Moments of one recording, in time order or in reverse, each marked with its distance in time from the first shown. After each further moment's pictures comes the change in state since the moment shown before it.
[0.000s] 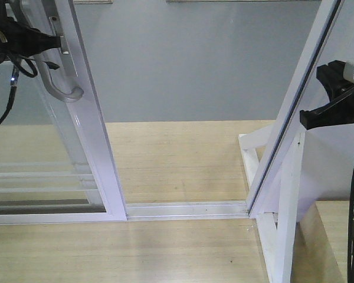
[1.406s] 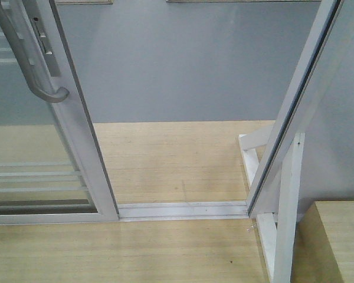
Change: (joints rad) left arm 0.010 -1.158 0.840 -0.057 0.096 0.095; right arm 0.109 -0.549 0.032 0.014 0.548 0.117
